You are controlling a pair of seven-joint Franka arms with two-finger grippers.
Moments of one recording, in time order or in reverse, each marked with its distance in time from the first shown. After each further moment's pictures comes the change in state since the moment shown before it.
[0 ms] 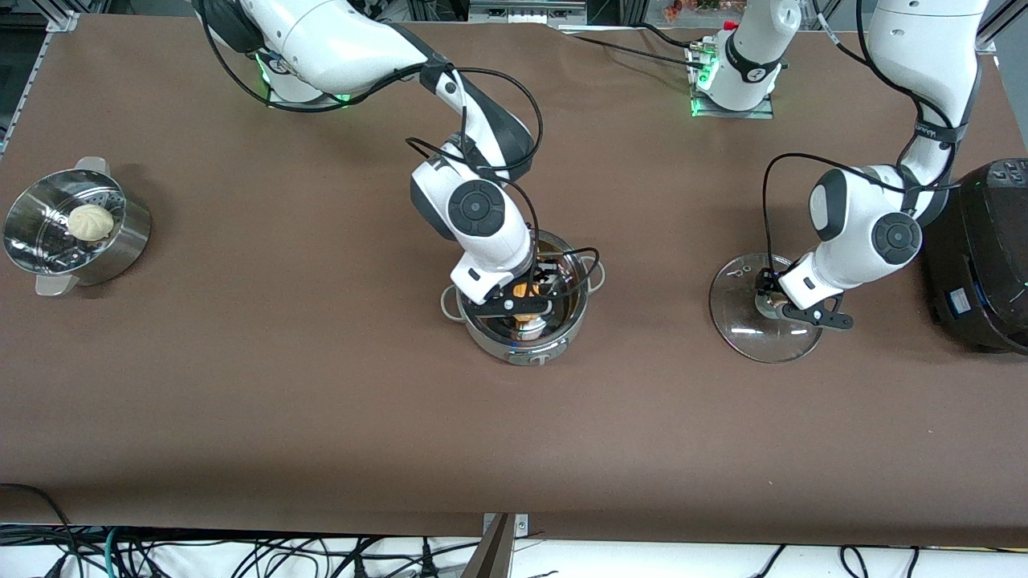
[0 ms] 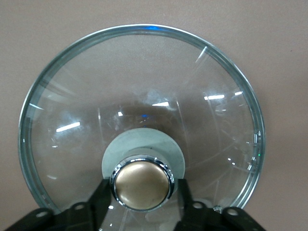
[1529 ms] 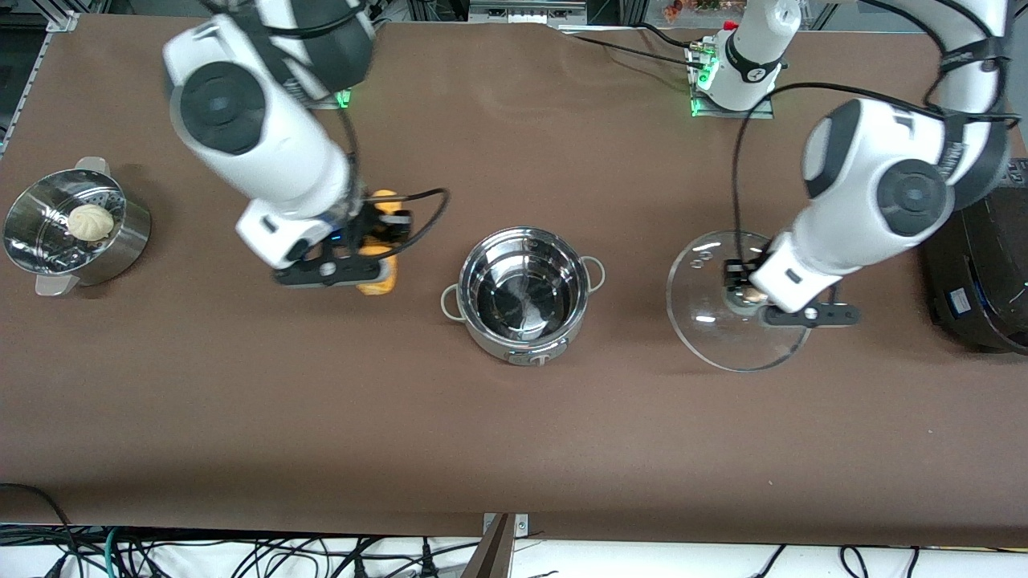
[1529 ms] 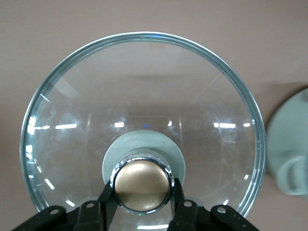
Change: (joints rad) left arm -0.154 -0.124 -0.012 0.414 0.000 -0.534 -0.368; right arm -0.192 -0.366 -0.011 0.001 0.001 -0.427 -0.152
